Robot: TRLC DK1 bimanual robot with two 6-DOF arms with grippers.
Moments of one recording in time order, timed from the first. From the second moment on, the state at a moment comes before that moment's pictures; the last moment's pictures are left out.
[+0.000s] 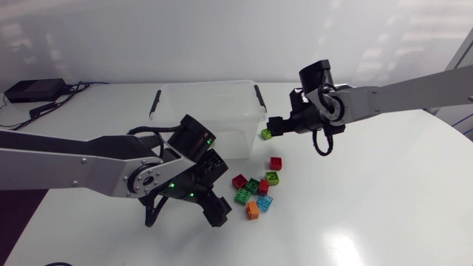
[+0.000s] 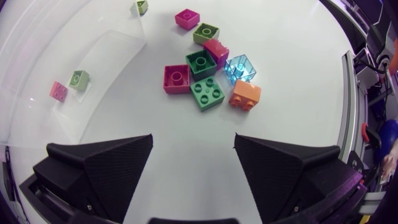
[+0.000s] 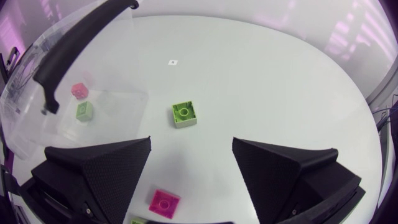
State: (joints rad) left arm -0.73 1.65 0.86 -0.28 0.07 0.21; right arm 0.31 1.90 1.17 -0.11 0.02 0.10
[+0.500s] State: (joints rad) left arm -0.71 1.64 0.81 -0.22 0.07 0.24; right arm 0.32 2.11 1.17 0.10 0.02 0.00
